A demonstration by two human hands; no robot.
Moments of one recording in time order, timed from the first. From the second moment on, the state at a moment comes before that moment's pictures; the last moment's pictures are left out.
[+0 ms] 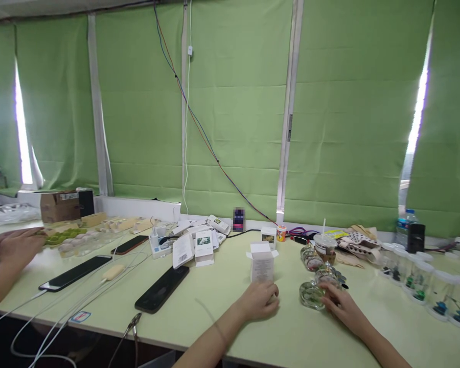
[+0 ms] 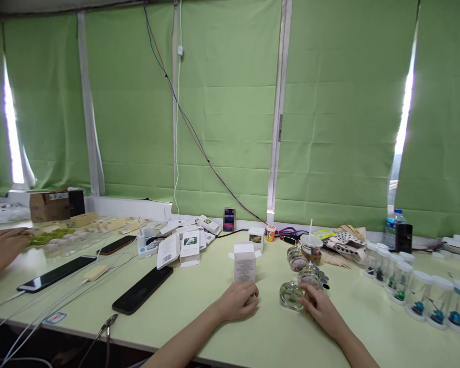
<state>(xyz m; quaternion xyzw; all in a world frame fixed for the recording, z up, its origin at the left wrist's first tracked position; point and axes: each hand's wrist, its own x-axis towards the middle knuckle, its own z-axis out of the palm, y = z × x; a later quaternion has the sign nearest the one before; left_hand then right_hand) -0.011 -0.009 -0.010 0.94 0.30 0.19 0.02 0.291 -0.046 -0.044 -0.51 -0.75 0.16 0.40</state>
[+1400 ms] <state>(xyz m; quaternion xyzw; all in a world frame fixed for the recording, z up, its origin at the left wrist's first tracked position) 0.050 -0.002 -0.025 0.82 0.36 0.35 0.28 0.307 -0.048 -0.048 -0.53 -0.55 0.26 0.59</state>
